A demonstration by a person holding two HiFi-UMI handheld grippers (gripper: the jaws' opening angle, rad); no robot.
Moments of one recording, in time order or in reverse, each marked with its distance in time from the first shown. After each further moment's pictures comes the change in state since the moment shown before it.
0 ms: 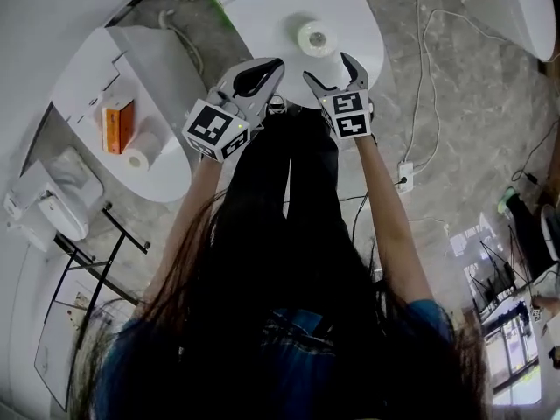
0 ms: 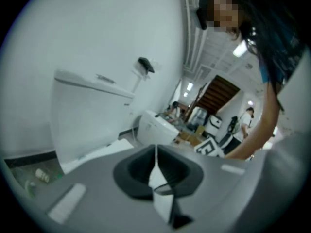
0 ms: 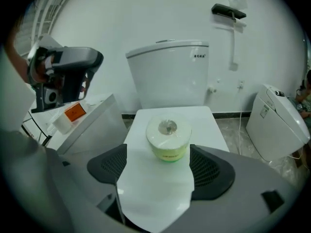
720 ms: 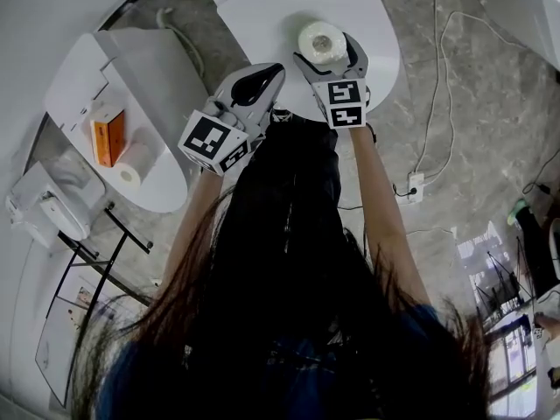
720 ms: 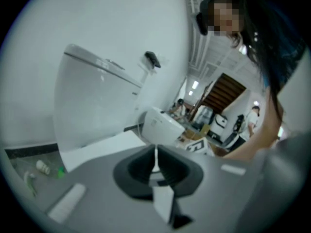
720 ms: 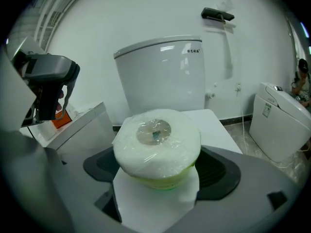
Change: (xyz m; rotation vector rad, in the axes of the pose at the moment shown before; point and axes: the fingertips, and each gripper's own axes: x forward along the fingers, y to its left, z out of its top) left arm 0.027 0.028 -0.049 -0.036 0.016 0.054; right arm 0.078 -0.027 0.011 0.038 -0.169 -0.032
